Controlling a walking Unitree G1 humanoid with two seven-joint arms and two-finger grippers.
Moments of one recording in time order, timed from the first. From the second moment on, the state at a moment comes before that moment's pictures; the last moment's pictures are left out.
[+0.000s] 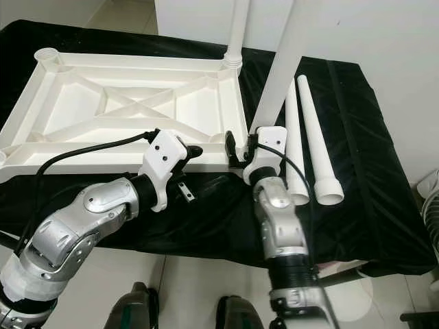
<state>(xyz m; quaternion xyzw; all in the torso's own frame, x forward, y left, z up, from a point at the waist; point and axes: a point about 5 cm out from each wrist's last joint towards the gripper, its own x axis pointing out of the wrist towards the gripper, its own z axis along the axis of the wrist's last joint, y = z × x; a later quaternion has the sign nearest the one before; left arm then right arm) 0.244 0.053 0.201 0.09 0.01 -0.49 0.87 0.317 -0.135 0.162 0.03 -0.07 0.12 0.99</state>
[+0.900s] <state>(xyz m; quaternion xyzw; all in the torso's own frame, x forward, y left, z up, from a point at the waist) 0.245 0.053 0.204 0.08 0.00 -0.49 0.87 0.340 -0.166 0.156 -0.05 -0.02 0.34 0.94</state>
